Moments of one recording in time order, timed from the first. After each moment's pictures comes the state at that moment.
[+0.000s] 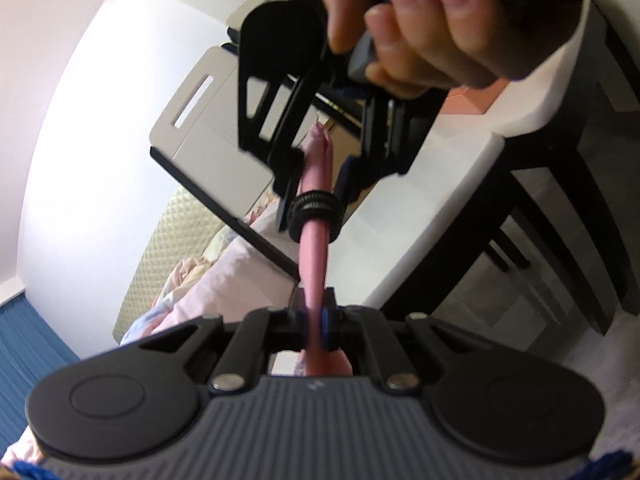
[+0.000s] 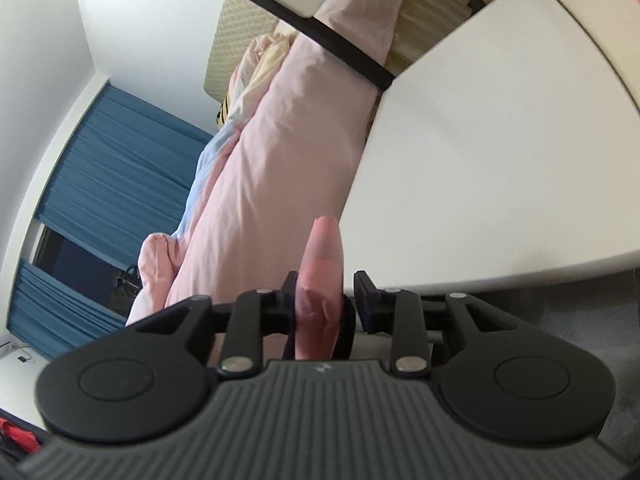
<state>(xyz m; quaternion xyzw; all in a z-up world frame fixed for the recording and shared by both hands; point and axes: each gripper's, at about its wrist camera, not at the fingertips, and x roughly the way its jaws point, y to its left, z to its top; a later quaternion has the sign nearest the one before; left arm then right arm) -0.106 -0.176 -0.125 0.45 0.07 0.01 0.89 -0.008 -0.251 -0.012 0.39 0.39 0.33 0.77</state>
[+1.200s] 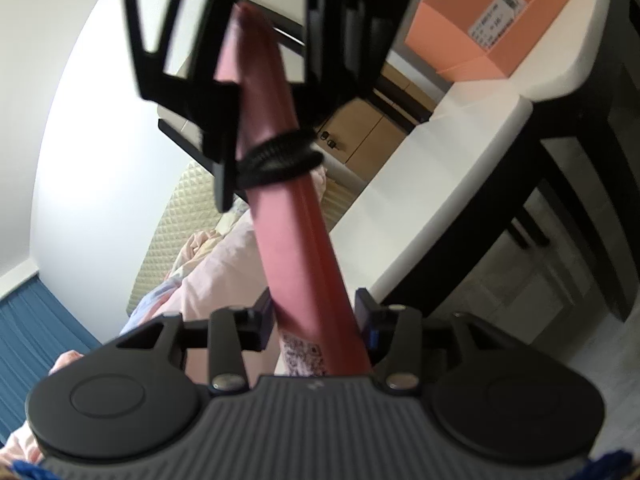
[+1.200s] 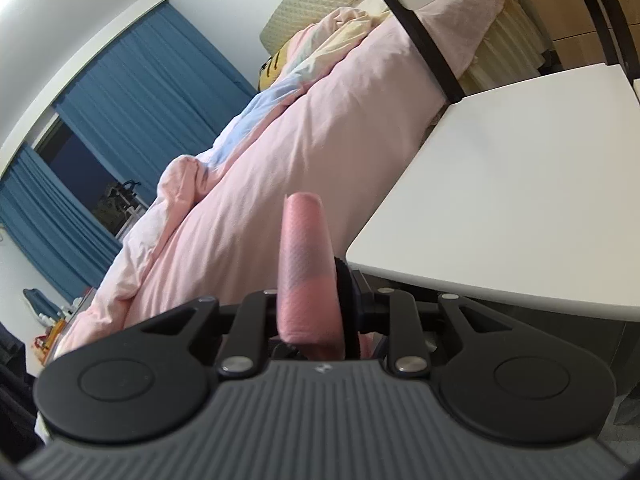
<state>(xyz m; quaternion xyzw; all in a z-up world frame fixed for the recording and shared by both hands) -0.076 -0.173 -0.135 0.45 0.10 0.06 0.88 -0.043 -0.225 0.036 0.24 0.35 0.40 0.81</state>
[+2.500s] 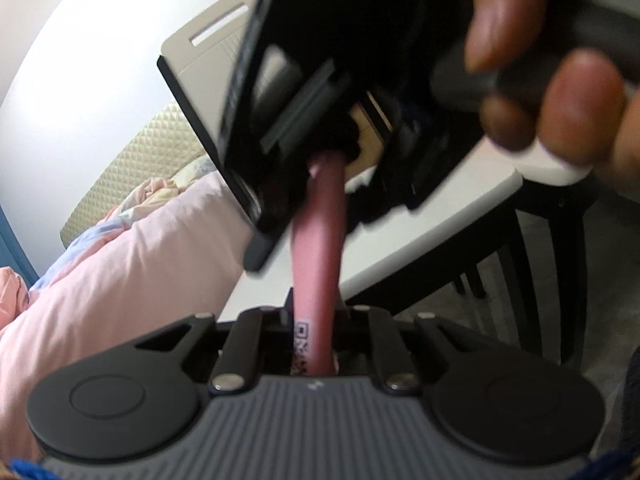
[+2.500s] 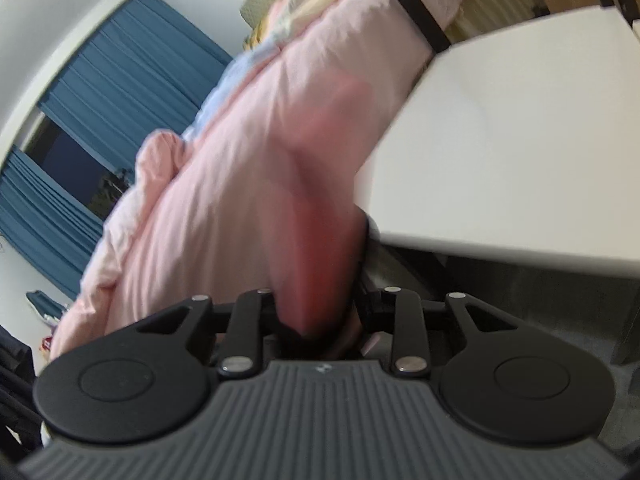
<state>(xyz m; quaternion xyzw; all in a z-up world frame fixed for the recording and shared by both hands) -0.082 -0.152 -0.098 0.29 0.16 -0.02 0.94 -0.033 -0.207 -0.002 0.25 0.41 0.39 0.79</state>
